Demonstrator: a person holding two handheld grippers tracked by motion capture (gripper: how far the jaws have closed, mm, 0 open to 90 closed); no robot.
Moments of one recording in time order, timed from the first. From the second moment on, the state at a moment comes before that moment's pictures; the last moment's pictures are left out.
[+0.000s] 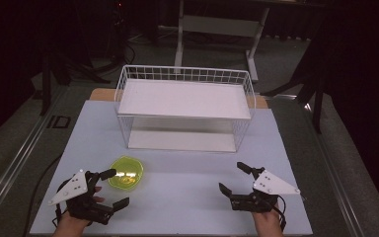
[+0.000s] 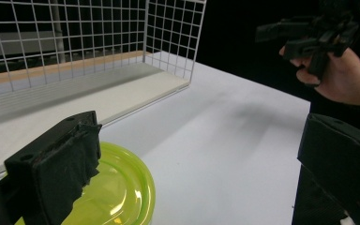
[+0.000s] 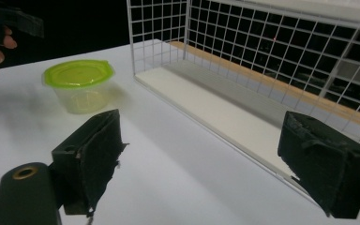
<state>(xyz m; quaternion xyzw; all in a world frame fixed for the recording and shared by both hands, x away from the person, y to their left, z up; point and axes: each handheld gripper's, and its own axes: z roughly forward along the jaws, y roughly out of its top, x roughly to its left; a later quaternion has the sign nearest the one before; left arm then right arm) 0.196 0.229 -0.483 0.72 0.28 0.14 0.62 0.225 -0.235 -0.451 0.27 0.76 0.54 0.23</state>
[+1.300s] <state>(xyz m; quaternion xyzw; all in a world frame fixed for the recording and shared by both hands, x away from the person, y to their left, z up) 0.203 0.284 -0.510 0.81 0.39 0.13 0.42 0.224 -0.221 -0.444 0.26 0.76 0.55 0.25</state>
